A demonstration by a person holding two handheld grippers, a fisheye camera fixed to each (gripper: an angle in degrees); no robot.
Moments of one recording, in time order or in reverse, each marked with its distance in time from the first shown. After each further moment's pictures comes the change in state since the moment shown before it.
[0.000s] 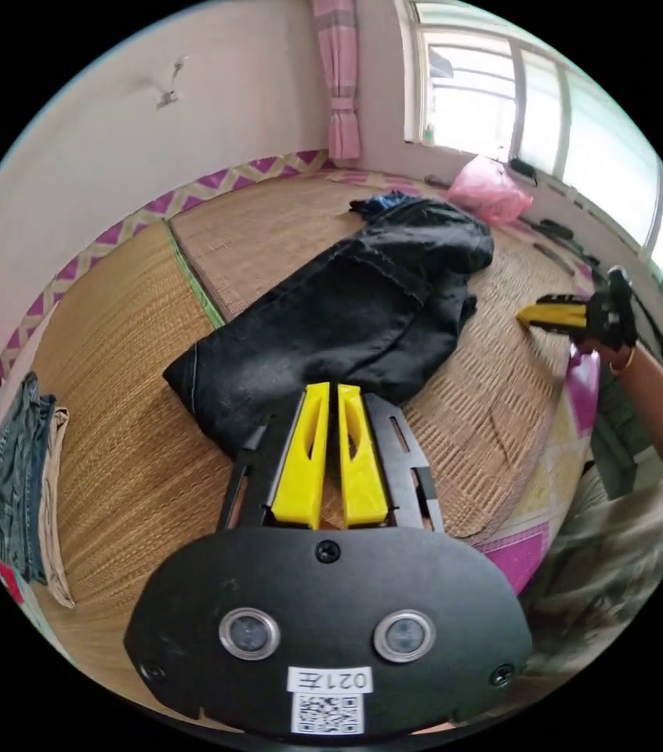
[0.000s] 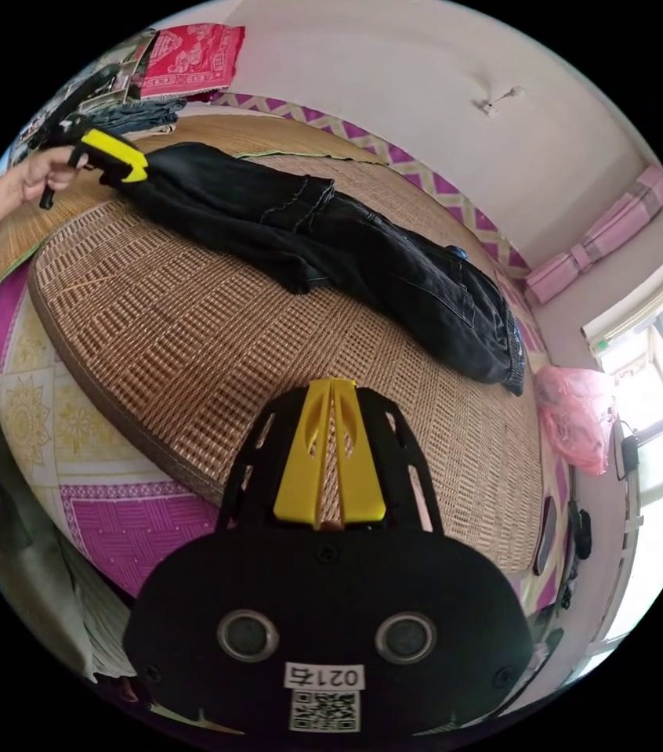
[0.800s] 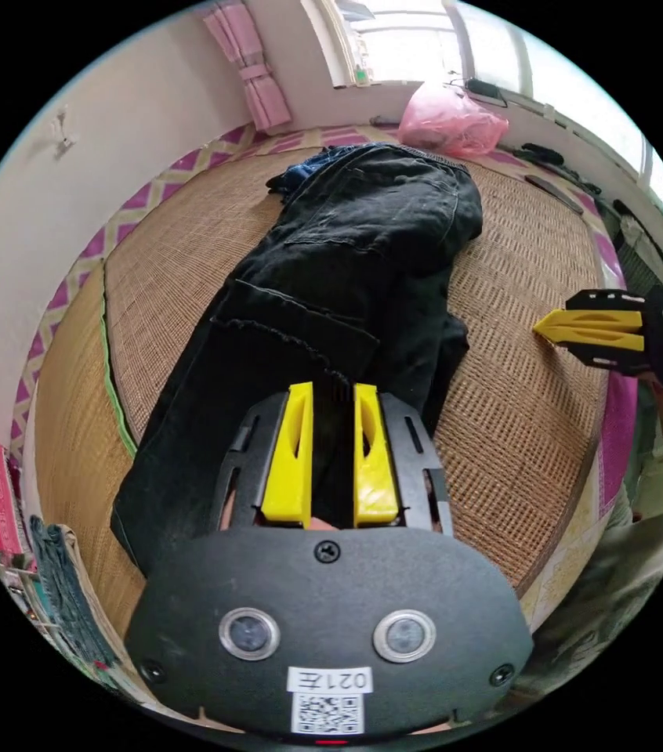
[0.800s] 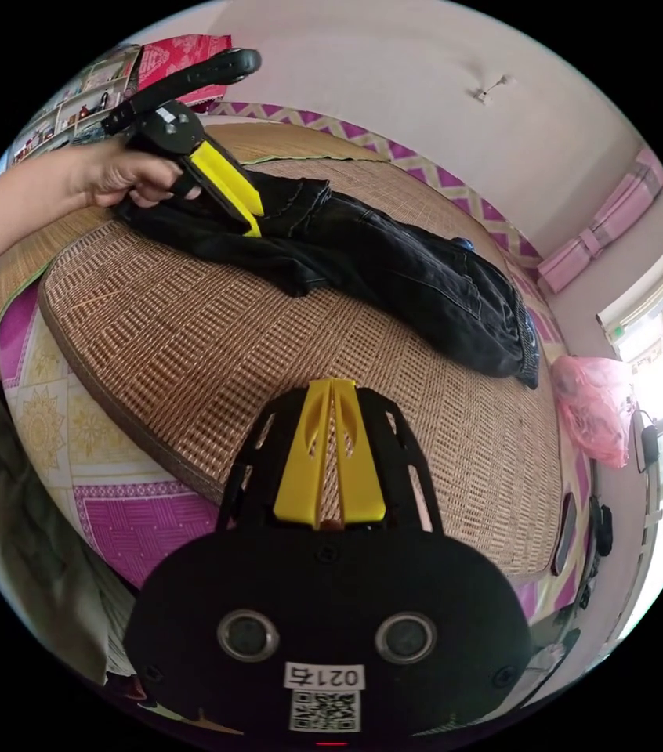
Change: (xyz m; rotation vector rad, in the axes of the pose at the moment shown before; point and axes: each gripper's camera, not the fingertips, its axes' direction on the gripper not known) left arm 0.120 -0.146 0.160 -0.198 -0.031 0.195; right arm 0.055 -0.007 -0.032 -0.001 -0.090 0.043
